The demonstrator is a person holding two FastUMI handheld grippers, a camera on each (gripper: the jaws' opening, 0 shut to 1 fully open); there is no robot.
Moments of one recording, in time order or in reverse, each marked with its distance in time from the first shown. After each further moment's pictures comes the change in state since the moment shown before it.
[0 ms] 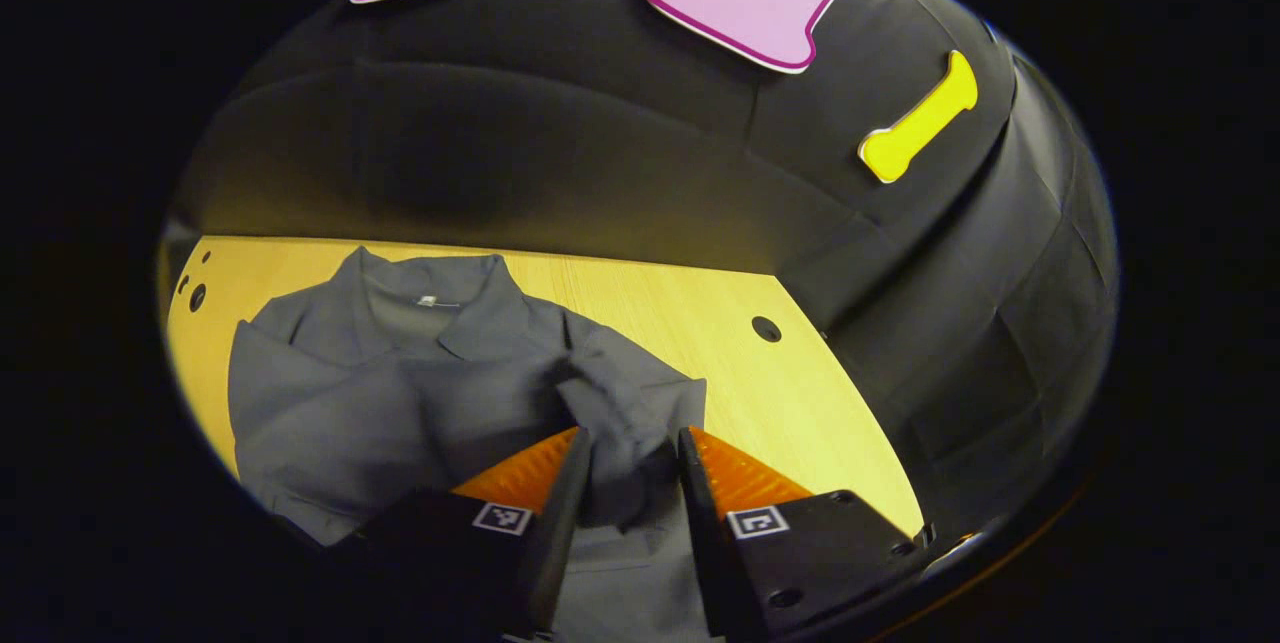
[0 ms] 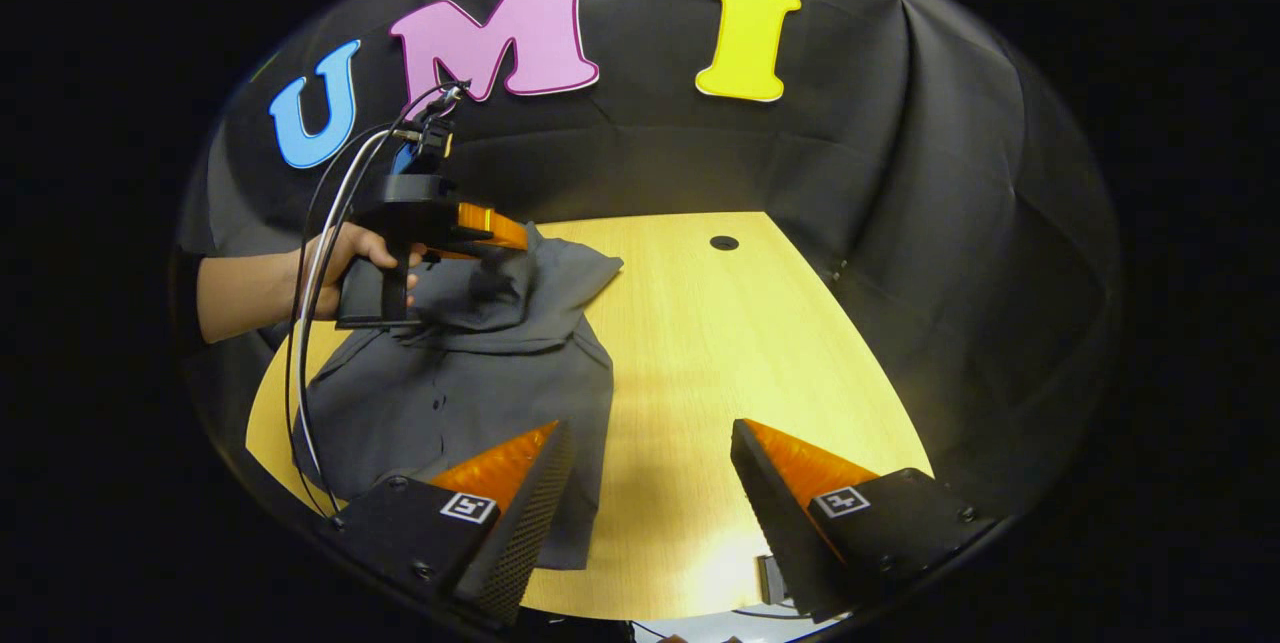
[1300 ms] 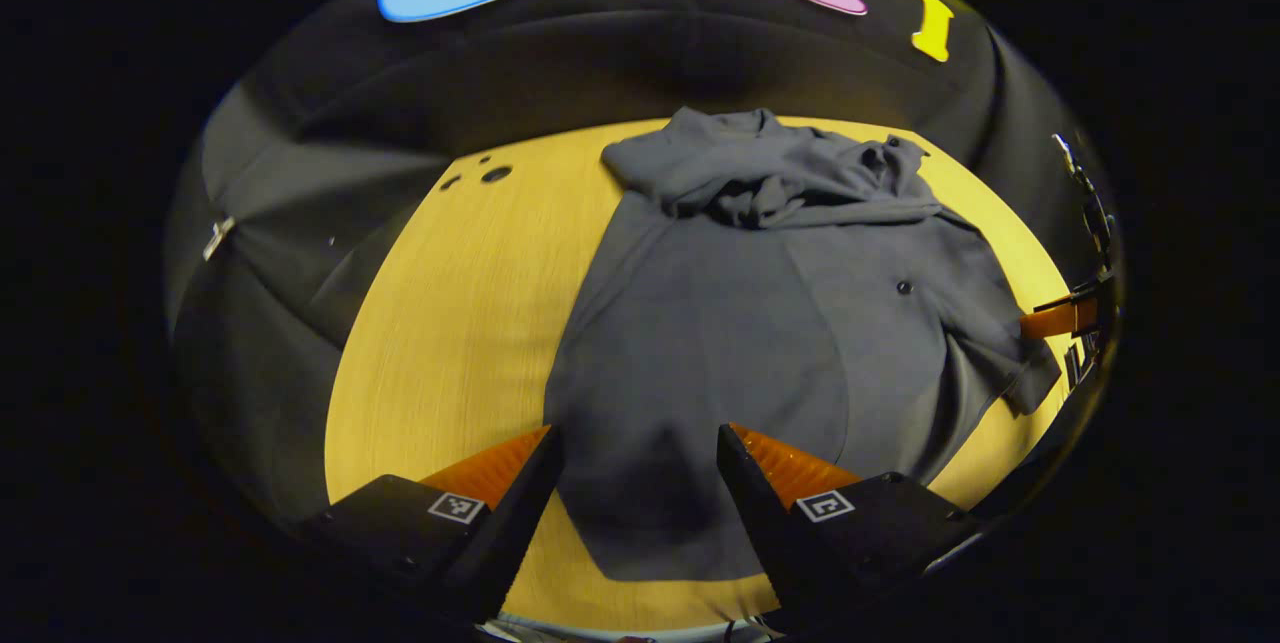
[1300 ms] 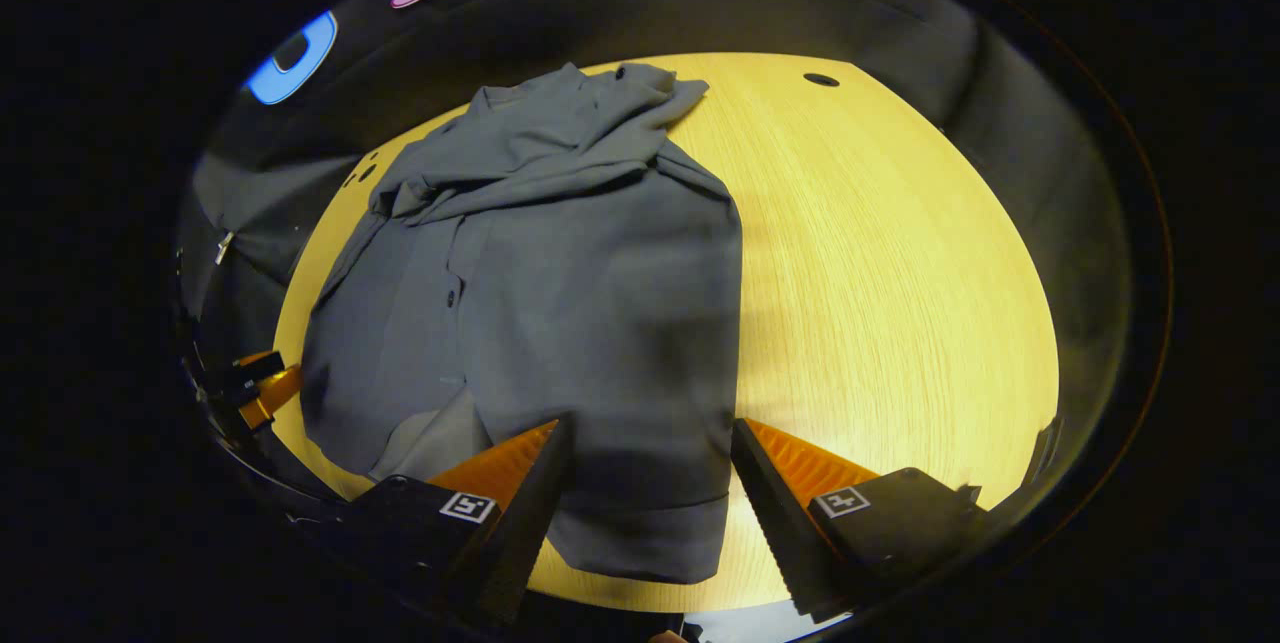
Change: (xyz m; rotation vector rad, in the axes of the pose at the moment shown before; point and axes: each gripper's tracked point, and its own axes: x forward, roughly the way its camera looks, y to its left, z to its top) left arm -0.312 0.261 -0.266 0.103 0.178 0.516; right arm 0.078 0.091 -0.123 0.059 0.462 0.101
